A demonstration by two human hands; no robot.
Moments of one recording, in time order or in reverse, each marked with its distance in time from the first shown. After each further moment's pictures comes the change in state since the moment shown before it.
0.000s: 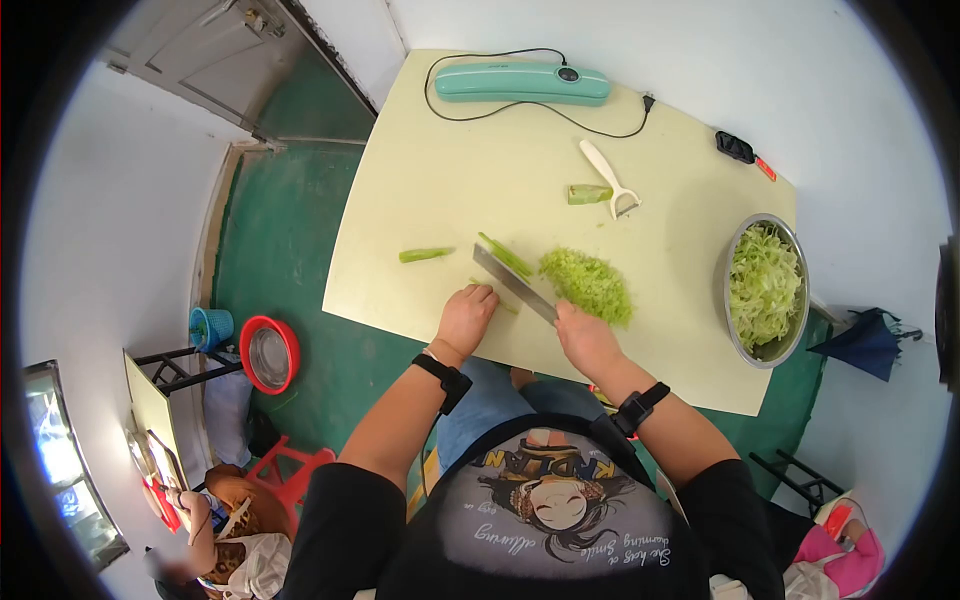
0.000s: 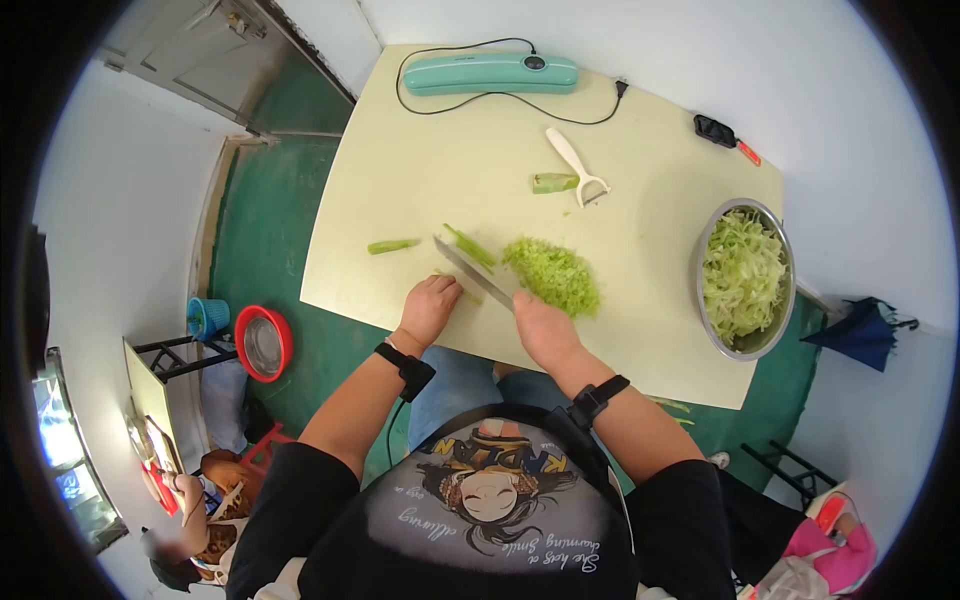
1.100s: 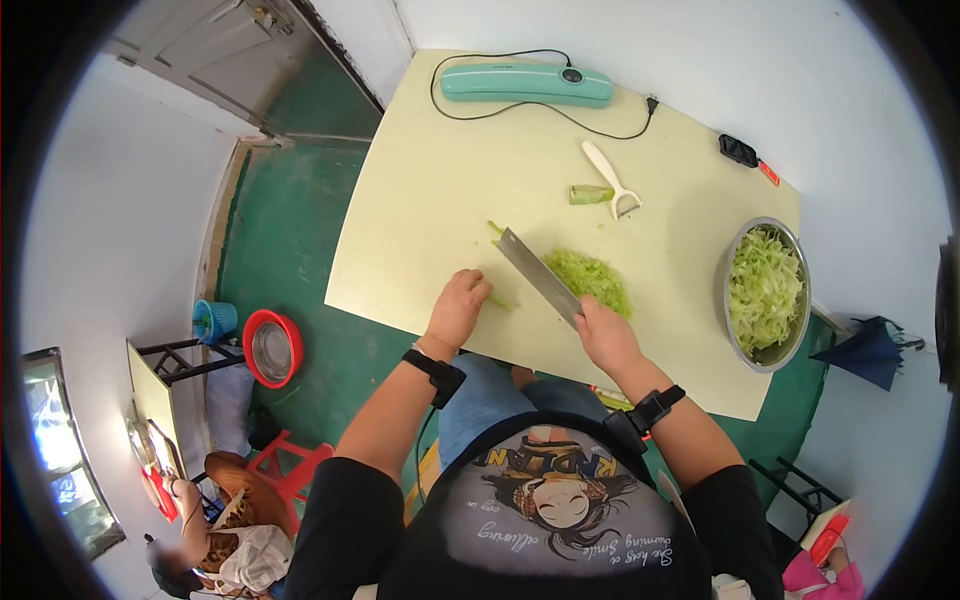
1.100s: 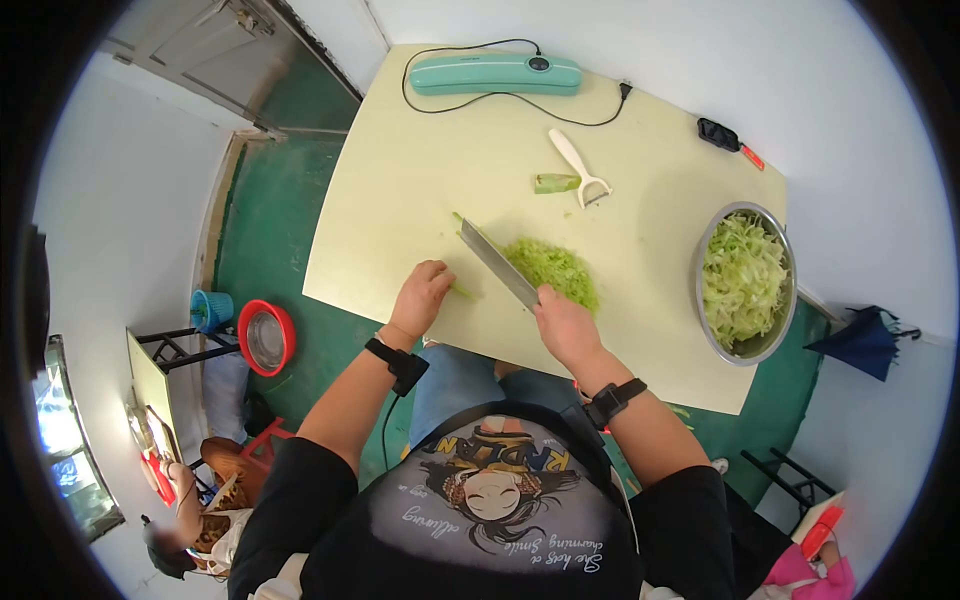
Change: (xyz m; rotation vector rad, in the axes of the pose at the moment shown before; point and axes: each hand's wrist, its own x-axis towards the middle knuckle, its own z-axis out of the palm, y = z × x) left_hand 0.003 -0.007 -0.012 -0.113 0.065 -0.073; right_hand -0.012 0.022 -0.018 0.059 0.066 0.081
